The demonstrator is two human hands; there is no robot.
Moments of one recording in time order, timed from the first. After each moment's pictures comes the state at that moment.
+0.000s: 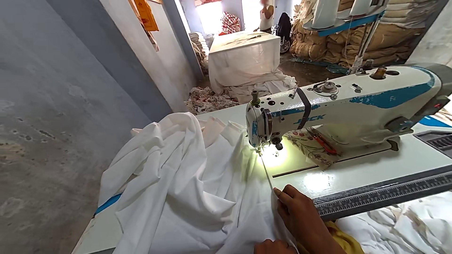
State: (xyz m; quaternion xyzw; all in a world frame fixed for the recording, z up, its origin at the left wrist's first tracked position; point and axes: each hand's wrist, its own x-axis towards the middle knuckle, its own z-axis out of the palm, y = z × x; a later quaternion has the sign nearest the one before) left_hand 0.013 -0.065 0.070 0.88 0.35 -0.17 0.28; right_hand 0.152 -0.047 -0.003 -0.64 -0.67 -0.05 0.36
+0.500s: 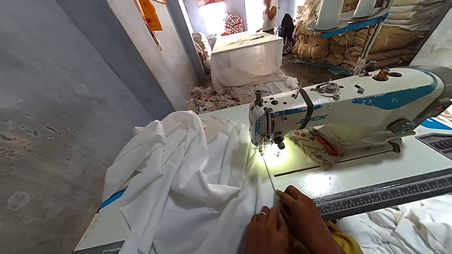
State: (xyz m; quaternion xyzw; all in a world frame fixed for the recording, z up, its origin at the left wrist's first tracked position) left_hand 0.005 -0.057 0.035 0.91 0.36 0.18 0.09; right_hand 0.151 -0.050 -0.005 -0.63 -0.67 -0.05 0.38
